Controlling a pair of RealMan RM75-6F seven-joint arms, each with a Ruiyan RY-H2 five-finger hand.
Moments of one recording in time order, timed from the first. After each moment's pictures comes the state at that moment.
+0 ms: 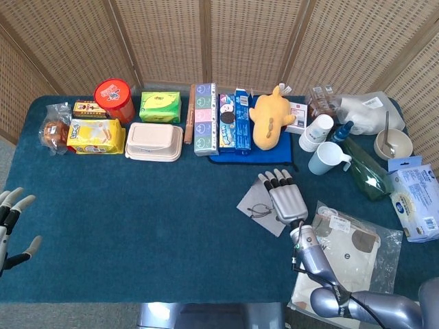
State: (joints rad) left arm -0.02 -0.92 -0.01 -1.95 1.53 1.55 0.09; right arm 0.68 -1.56 0.15 -1.61 -0.95 1.13 -0.68
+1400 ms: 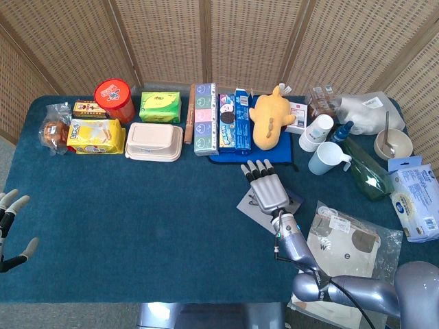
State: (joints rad) left arm 0.00 -0.92 -0.01 -1.94 1.54 1.57 0.08; right arm 0.82 -1.65 0.20 -1.51 -0.85 1.09 -0.81
